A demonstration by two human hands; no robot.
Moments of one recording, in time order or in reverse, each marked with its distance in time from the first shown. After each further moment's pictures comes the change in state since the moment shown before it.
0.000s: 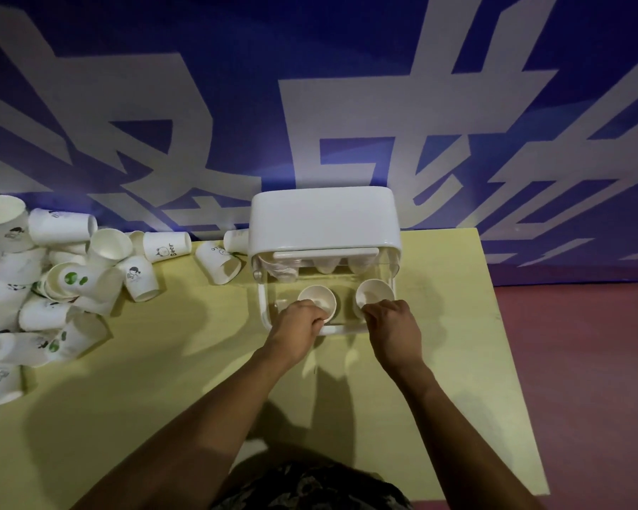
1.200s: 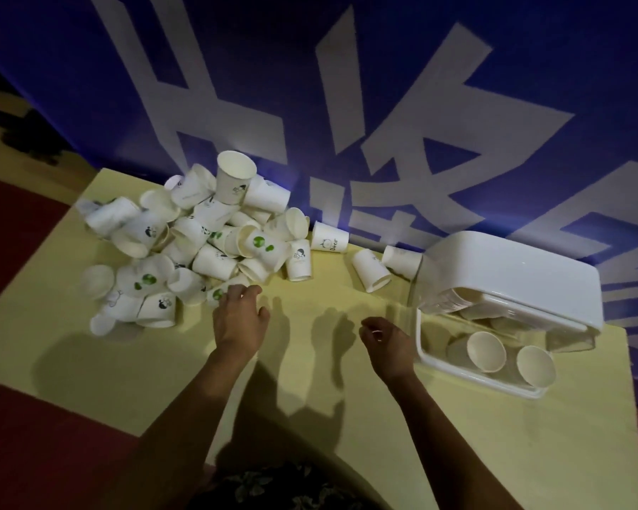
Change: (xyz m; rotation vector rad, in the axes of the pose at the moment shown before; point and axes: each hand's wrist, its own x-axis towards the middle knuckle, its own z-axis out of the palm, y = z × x) left_hand -0.163 -0.280 -0.137 0.027 0.497 -0.667; right_hand 0.005 -0.265 0.107 0.411 -0.237 0.082
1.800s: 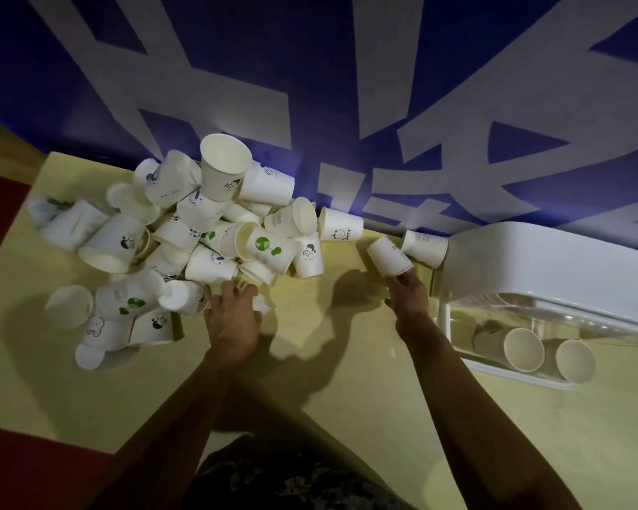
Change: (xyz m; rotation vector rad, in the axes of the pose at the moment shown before) left_hand 0.069 -0.042 0.016 0.212 -0.215 0.032; right_hand 0.101 -0.048 0.024 0.561 0.172 0.516
